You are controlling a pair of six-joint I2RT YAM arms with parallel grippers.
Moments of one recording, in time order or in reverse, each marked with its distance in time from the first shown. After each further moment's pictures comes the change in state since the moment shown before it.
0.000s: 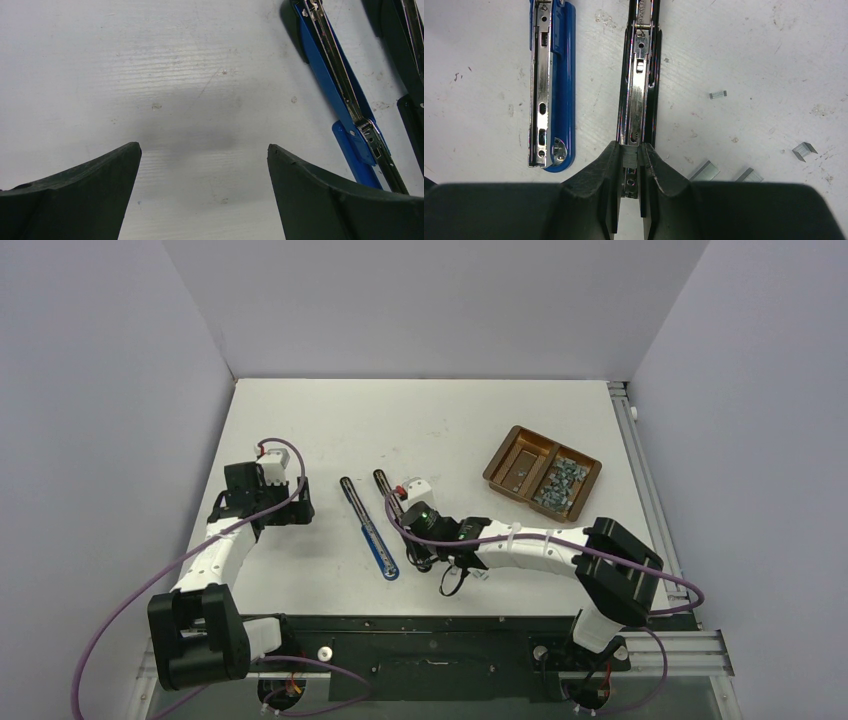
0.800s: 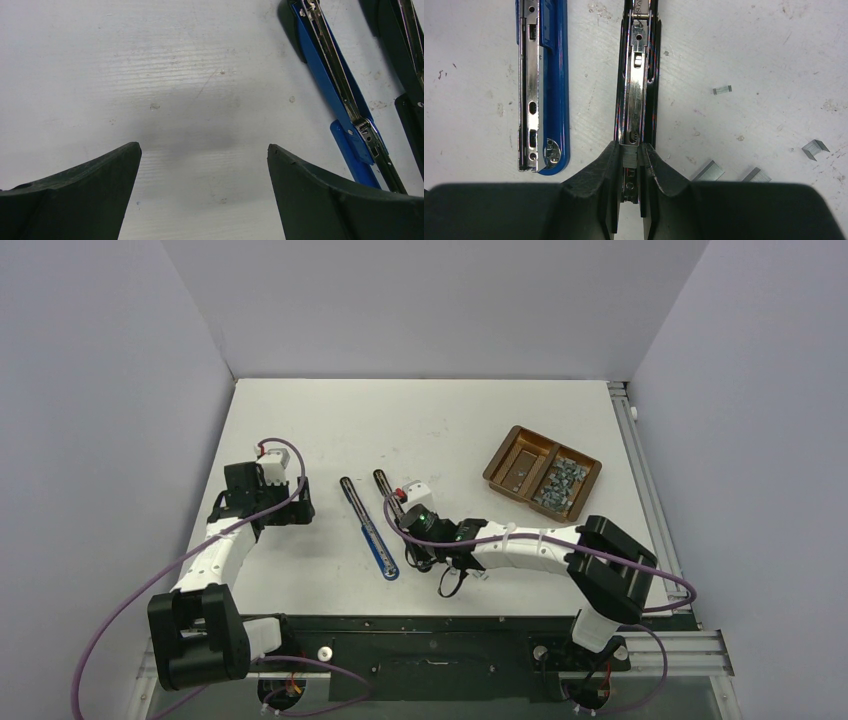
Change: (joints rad) left arm 0.000 0.000 0.000 0.000 0.007 0.000; right arm 0.002 0.030 -0.006 0.010 -0.002 0.012
